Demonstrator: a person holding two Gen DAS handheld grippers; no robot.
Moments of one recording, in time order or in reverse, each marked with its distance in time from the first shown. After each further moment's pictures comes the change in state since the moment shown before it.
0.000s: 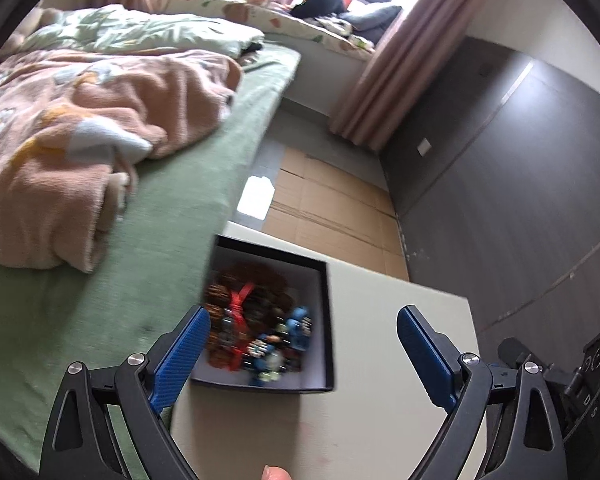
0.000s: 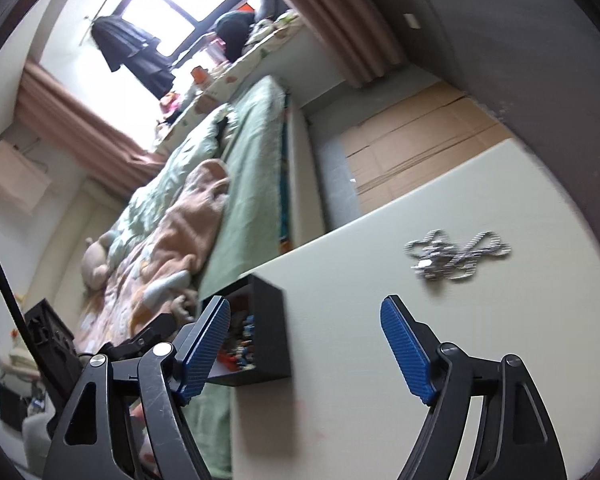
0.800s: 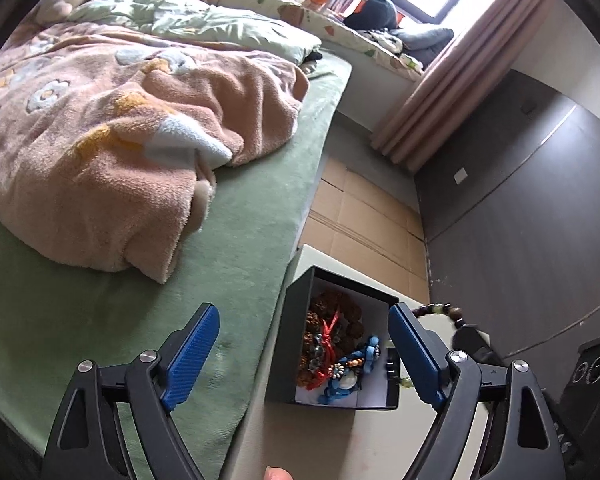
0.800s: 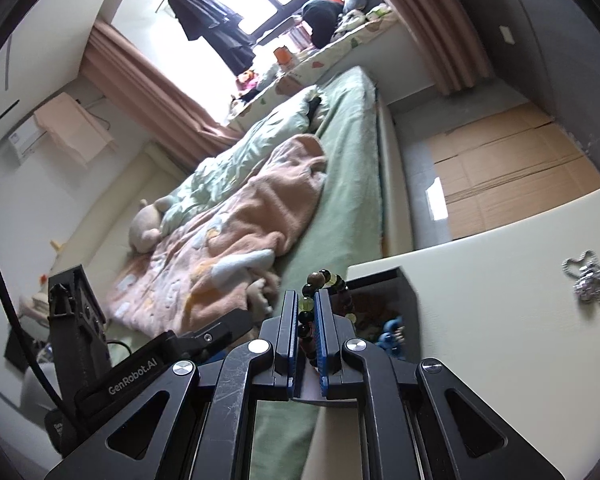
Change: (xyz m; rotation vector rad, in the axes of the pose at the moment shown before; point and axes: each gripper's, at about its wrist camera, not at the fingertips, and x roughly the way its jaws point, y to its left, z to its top) left arm -0.023 0.073 0.024 -0.159 -0.027 0.084; right arm 0.072 0.106 -0.027 -0.183 0.023 0.225
